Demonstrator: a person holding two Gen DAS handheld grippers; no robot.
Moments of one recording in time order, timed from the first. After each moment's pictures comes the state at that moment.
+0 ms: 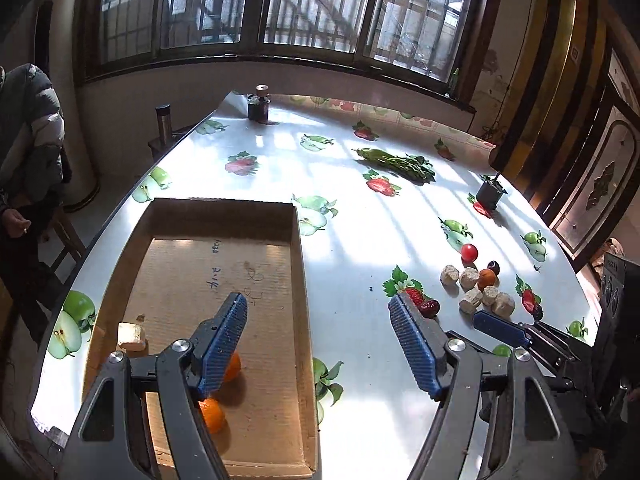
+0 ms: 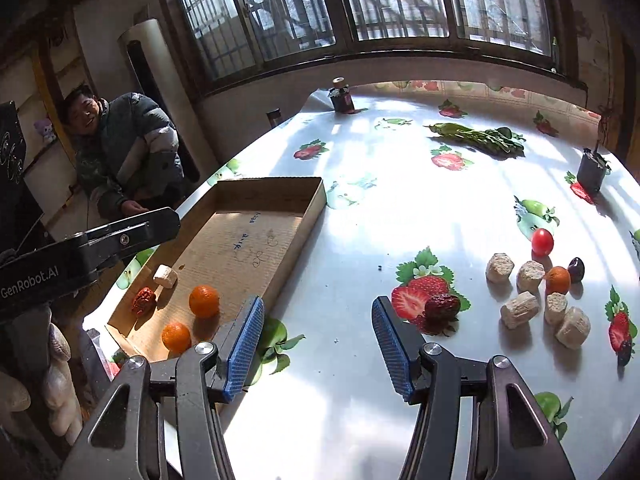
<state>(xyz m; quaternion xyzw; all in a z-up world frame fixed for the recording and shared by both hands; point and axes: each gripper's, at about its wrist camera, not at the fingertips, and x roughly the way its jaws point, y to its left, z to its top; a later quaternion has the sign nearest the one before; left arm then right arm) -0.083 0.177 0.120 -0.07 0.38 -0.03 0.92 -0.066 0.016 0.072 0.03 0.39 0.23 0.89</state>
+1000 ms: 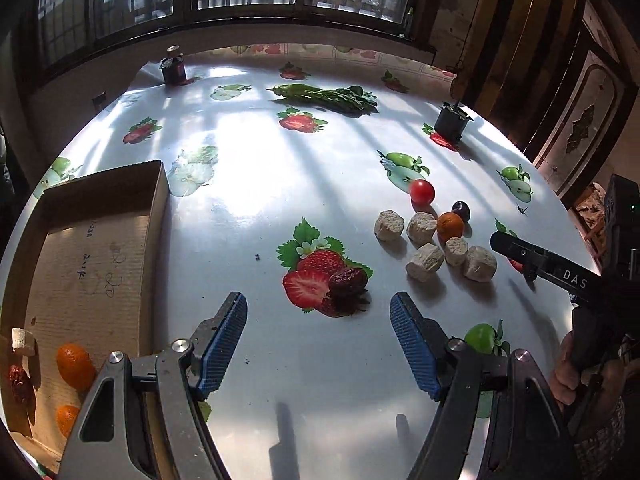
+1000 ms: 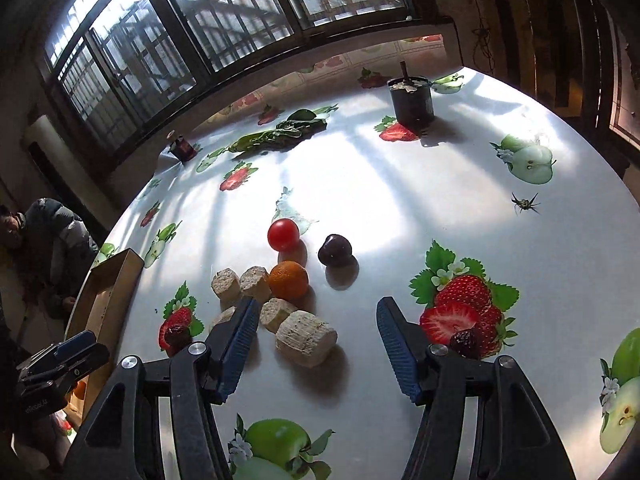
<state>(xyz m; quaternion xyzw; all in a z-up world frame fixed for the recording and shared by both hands) -0.036 0.074 0.057 -0.03 0.44 -0.10 0.89 -0.005 -0.180 0.026 0.15 0.41 0.10 0.89</state>
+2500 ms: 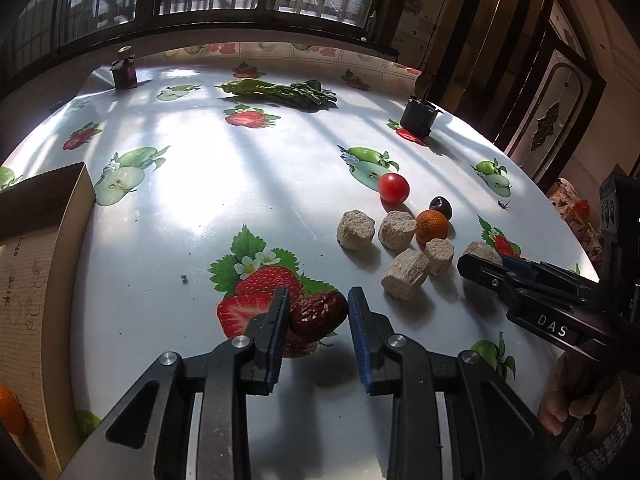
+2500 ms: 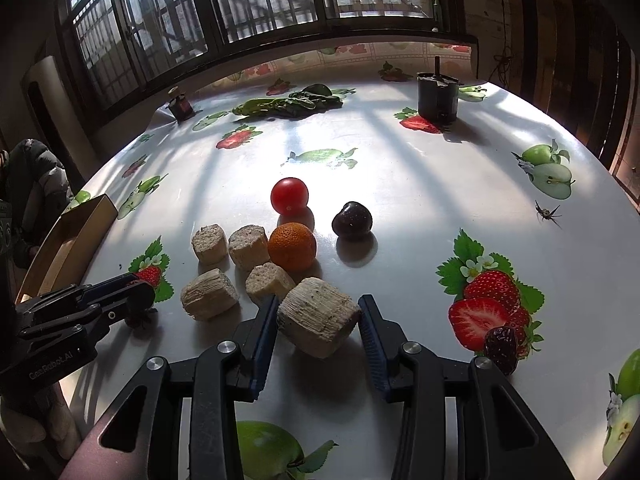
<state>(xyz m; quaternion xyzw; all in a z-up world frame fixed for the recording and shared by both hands) -0.019 0.059 0.025 -0.05 0.41 -0.17 0.90 -0.010 -0.144 0.008 0.05 0.41 0.08 0.91</state>
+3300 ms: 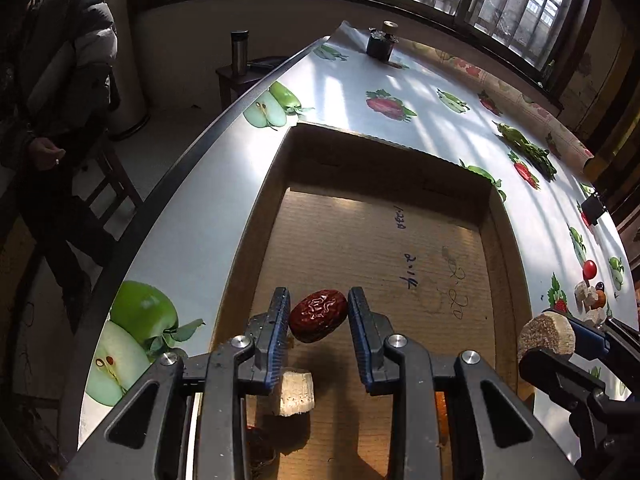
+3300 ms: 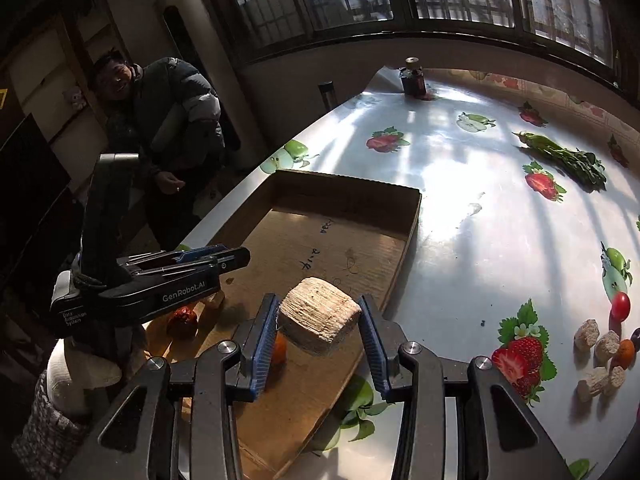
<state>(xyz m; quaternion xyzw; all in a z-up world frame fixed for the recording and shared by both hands) -0.029 0.350 0.035 -0.13 0.48 0.08 0.86 -0.018 0.170 0.061 -0.03 0.44 0.34 0.83</state>
